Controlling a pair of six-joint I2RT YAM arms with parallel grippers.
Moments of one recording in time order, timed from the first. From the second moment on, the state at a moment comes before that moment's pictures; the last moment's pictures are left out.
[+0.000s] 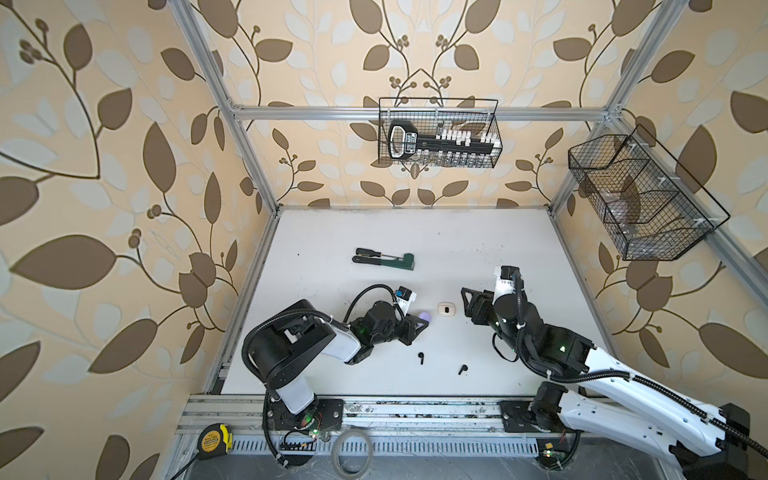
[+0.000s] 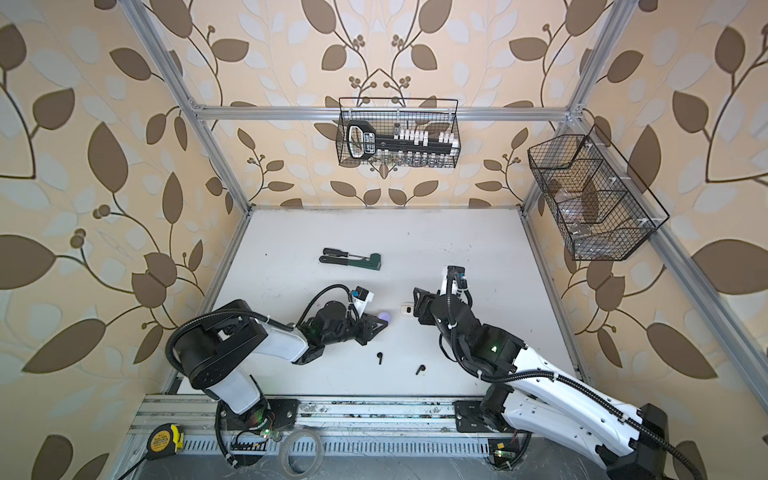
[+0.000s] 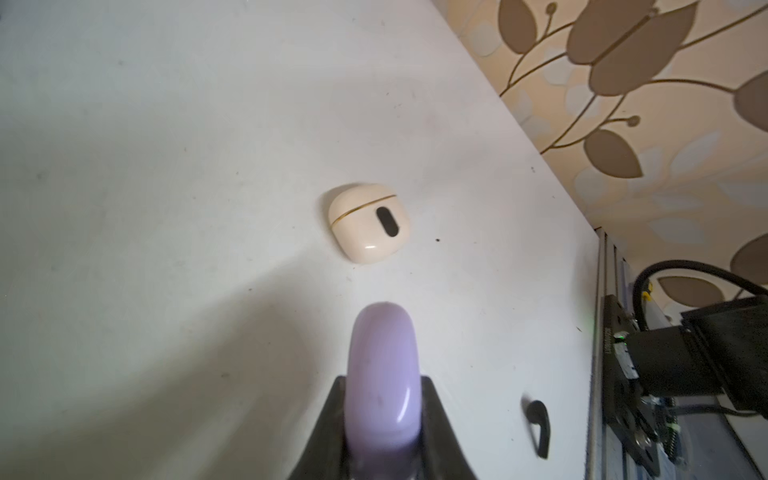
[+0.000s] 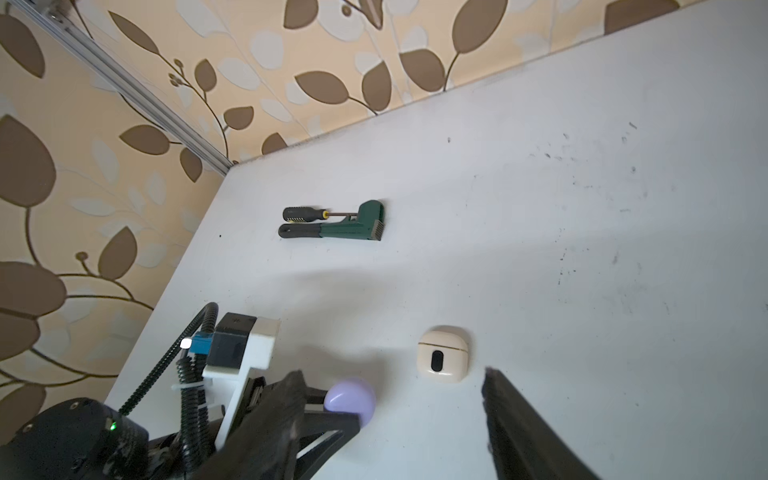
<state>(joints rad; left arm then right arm) -0.78 1.69 0.44 0.79 0.30 -0.57 0.84 0.82 0.69 -0.40 0.48 0.76</state>
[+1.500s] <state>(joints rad) 0.05 0.70 0.53 -0.48 -0.26 -0.75 1.00 2.17 1.55 -0.22 -0.20 -0.07</state>
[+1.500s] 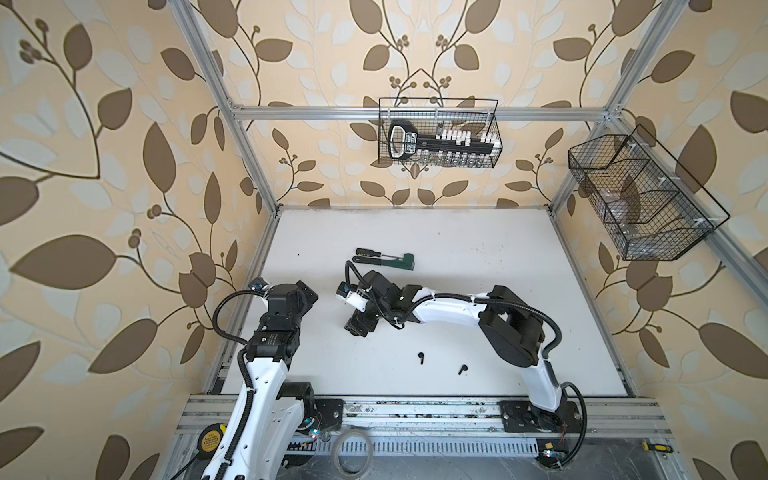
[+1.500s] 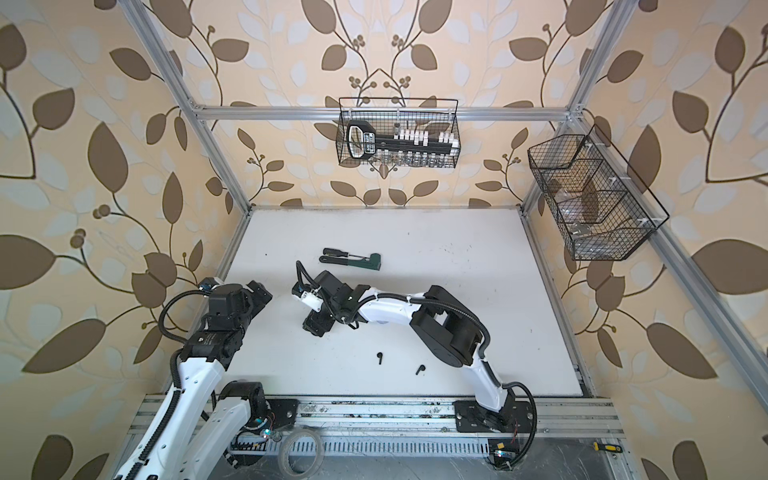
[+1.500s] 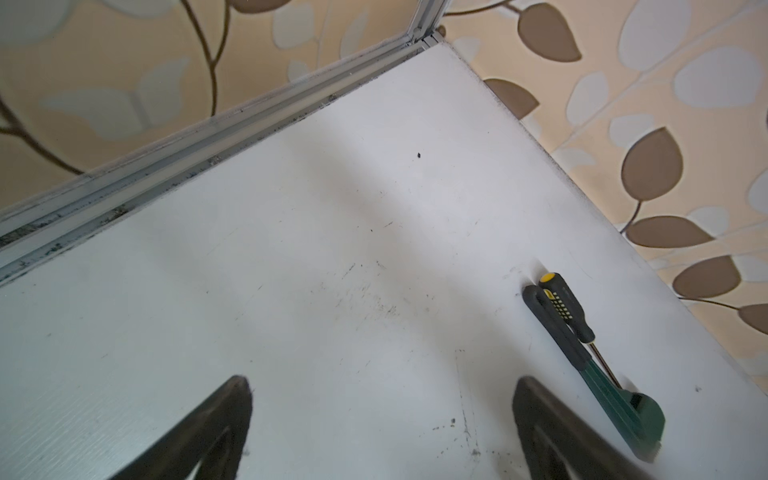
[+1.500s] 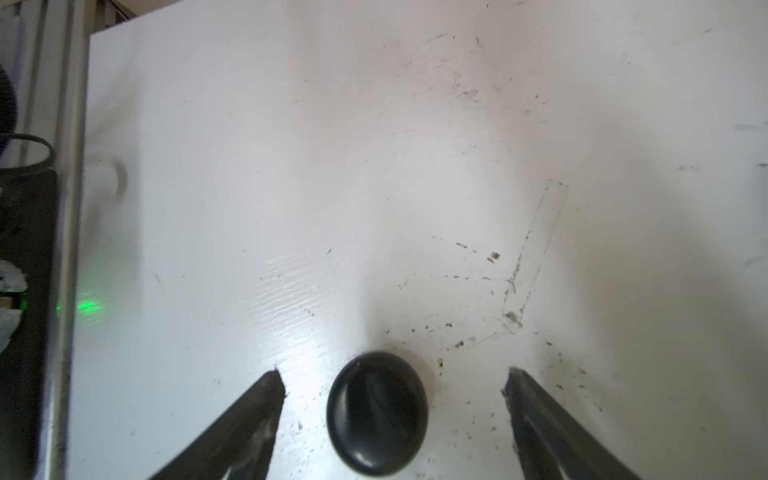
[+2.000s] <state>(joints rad) 0.05 0.71 0.53 -0.48 -0.21 -0.75 1.02 2.24 1.59 -0.30 -0.26 -0.10</state>
